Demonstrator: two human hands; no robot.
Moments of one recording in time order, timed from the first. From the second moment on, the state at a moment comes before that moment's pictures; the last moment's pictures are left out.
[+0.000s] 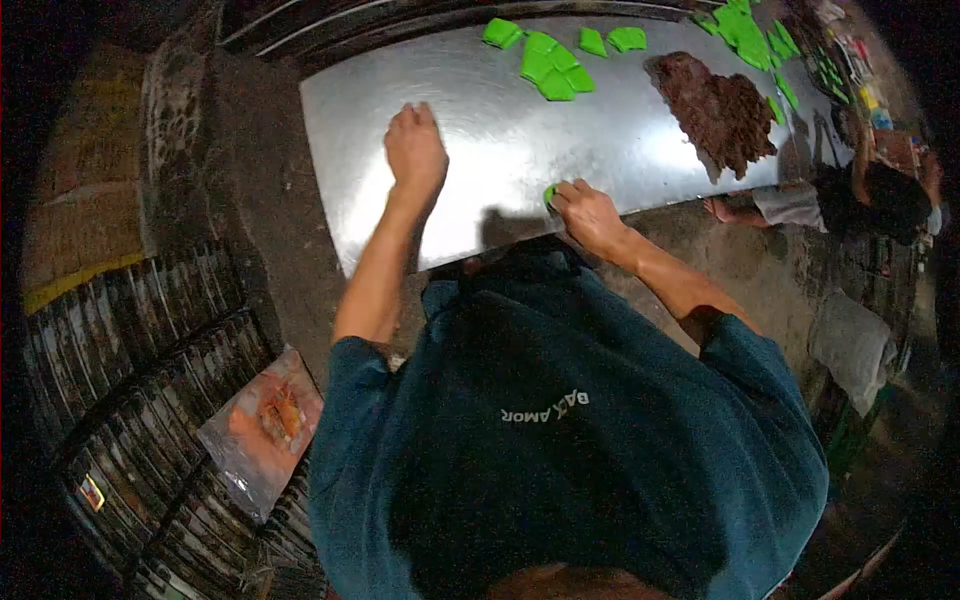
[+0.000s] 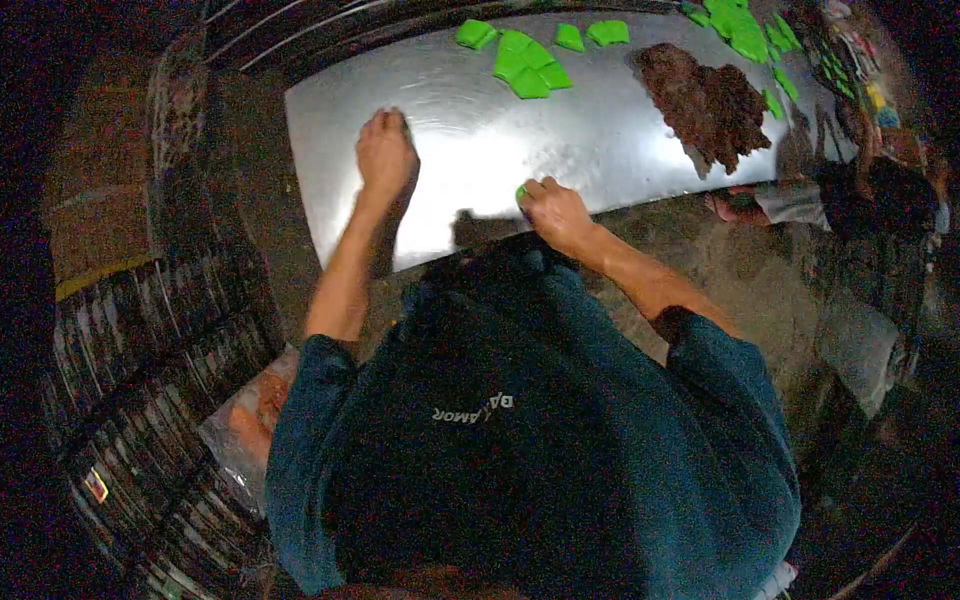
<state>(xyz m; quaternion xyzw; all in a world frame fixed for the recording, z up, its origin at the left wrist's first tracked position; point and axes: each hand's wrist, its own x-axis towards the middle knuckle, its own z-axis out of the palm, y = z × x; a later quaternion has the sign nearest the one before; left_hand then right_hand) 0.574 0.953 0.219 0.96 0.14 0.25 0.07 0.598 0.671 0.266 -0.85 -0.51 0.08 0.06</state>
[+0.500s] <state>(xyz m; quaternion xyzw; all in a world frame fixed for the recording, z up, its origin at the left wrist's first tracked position) 0.500 0.941 0.269 0.95 0.08 0.13 0.28 0.619 0.730 0.223 -0.89 -0.45 -0.01 0.09</state>
